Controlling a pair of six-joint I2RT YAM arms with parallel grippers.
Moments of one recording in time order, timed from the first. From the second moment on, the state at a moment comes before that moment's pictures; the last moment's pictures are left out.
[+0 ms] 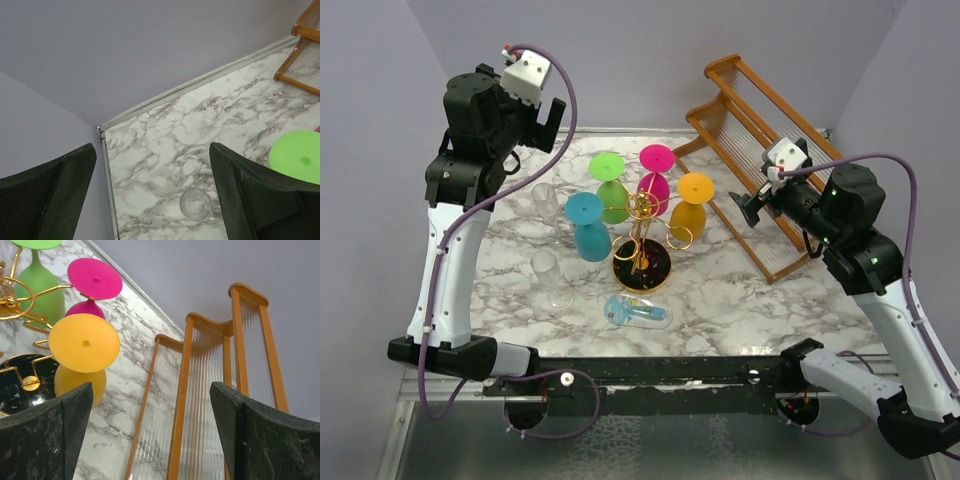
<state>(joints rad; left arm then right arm) -0.17 1.38 1.88 -0.69 0.03 0.33 0.43 0.92 1.26 -0.46 -0.20 -0.47</state>
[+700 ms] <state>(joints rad) -0.10 1.15 1.62 -0.85 0.11 0.42 0.38 0.99 1.31 -0.44 -0.17 -0.45</state>
